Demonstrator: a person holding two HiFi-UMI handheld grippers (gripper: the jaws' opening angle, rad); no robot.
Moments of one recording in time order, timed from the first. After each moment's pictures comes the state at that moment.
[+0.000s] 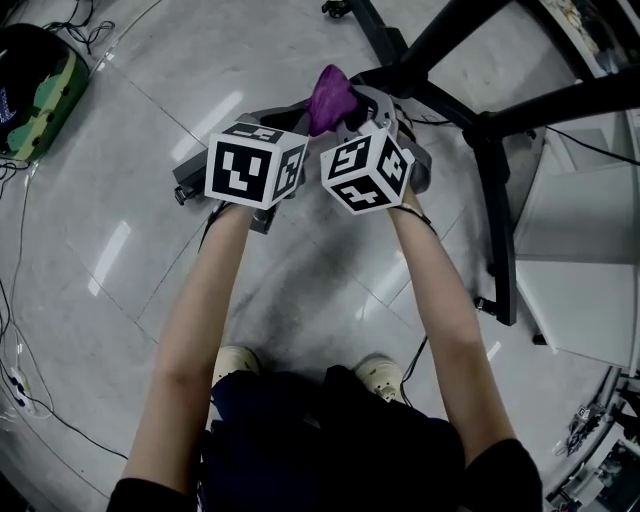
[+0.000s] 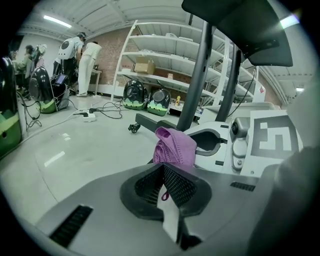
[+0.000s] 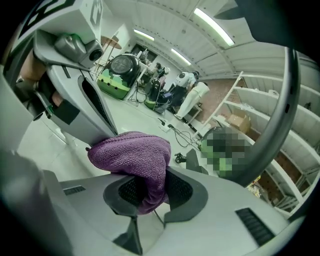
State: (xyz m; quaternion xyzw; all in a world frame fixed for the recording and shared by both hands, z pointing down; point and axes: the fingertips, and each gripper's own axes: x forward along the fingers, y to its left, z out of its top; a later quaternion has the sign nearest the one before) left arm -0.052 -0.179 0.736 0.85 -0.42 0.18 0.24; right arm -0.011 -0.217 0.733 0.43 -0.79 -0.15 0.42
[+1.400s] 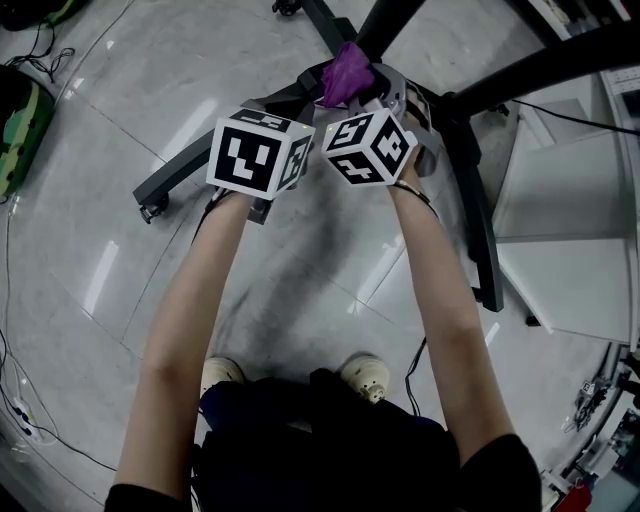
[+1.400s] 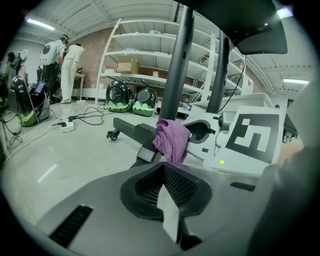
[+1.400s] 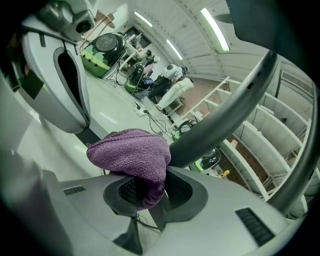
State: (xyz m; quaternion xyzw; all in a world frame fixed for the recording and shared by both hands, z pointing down) left arm 0.031 -0.196 0.726 0.88 -0.37 0.20 0.20; right arm 0.102 -0.258 0.710 0.53 -0.69 -0.20 0.46
